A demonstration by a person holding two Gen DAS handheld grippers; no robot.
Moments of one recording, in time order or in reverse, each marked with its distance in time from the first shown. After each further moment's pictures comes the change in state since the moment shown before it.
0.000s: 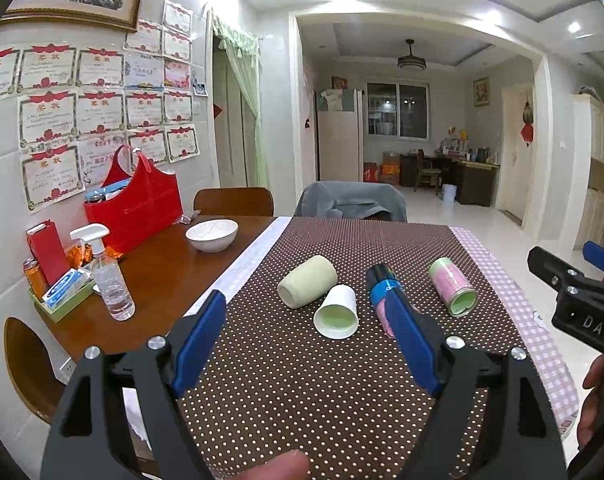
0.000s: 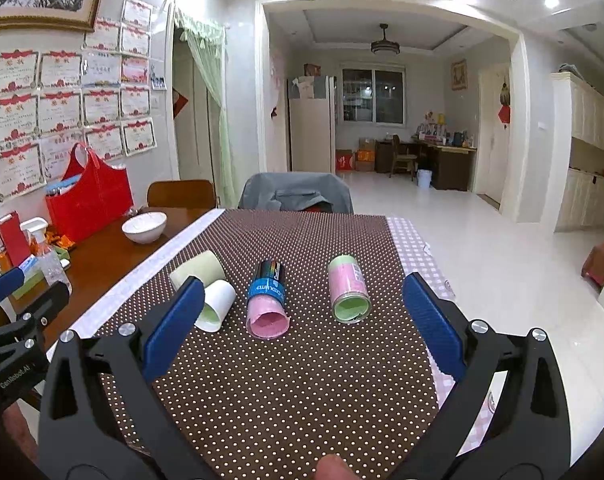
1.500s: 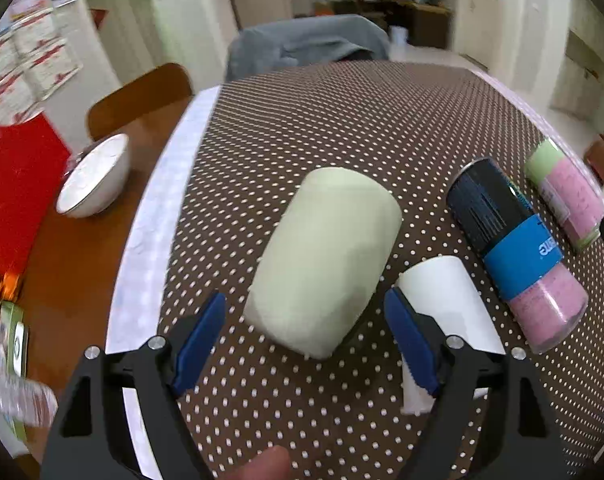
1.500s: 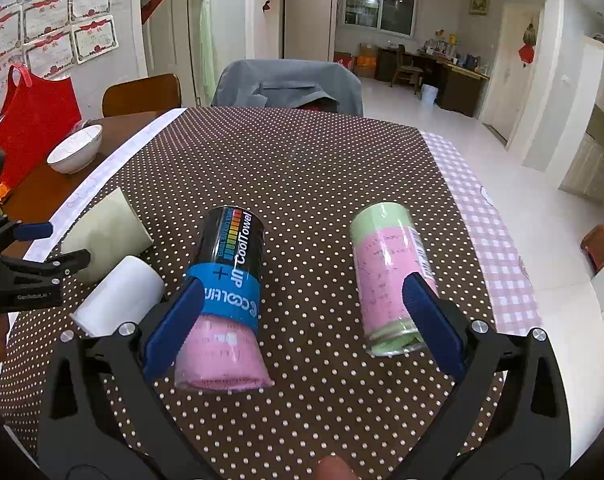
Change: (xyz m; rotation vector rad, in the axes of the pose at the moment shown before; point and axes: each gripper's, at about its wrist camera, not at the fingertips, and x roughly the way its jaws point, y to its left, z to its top) left arm 0.378 0.012 0.006 0.293 0.568 -0.202; right arm 0.266 0.005 -0.008 -0.032 0.382 -0.039
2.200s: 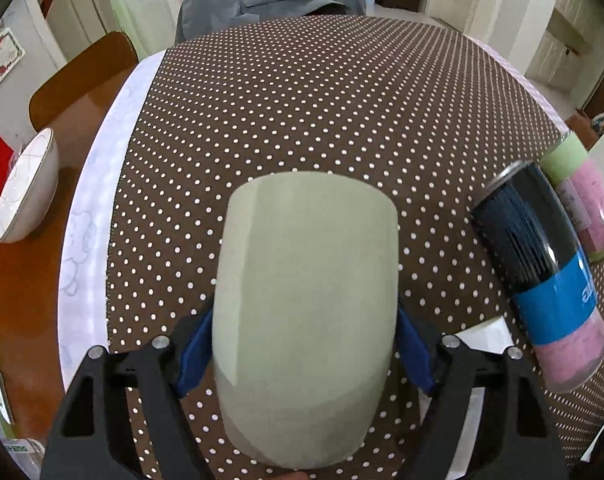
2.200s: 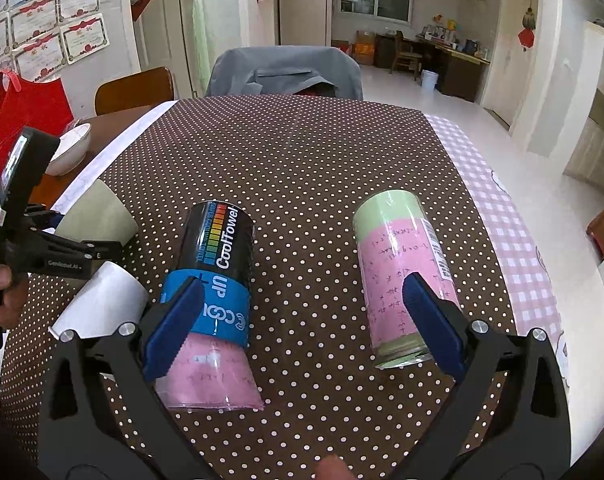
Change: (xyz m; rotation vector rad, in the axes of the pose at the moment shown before) left arm 0.076 0.009 0.043 0.019 0.143 -0.130; right arm 0.024 -0.008 0.000 0.036 0.029 0.008
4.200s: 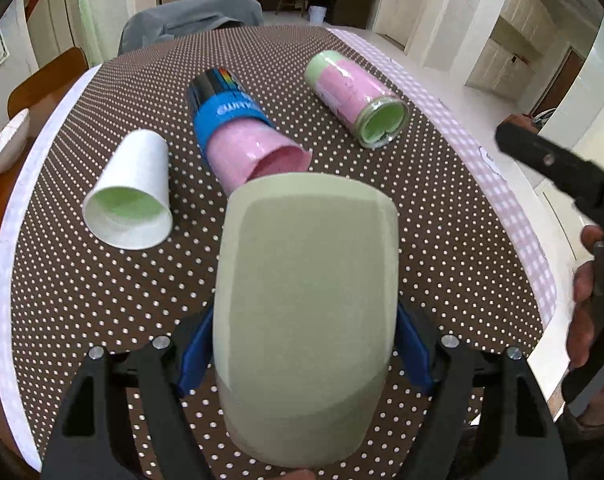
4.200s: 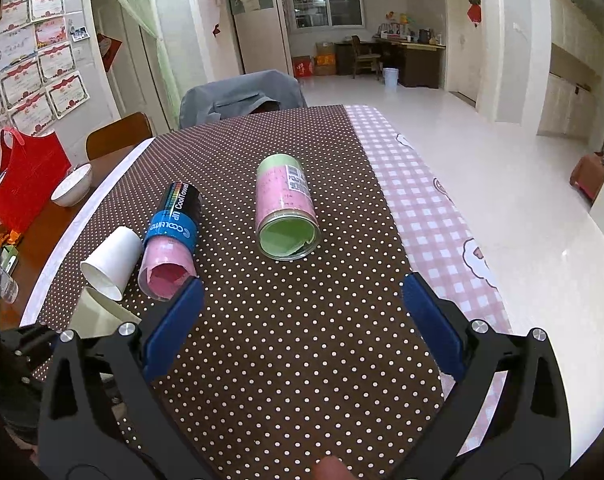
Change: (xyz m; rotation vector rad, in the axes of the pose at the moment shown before) left arm -0.106 -0.203 -0.165 0.029 -0.076 -0.167; right arm -0.130 -0.093 -0.089 0.180 -0.074 -0.019
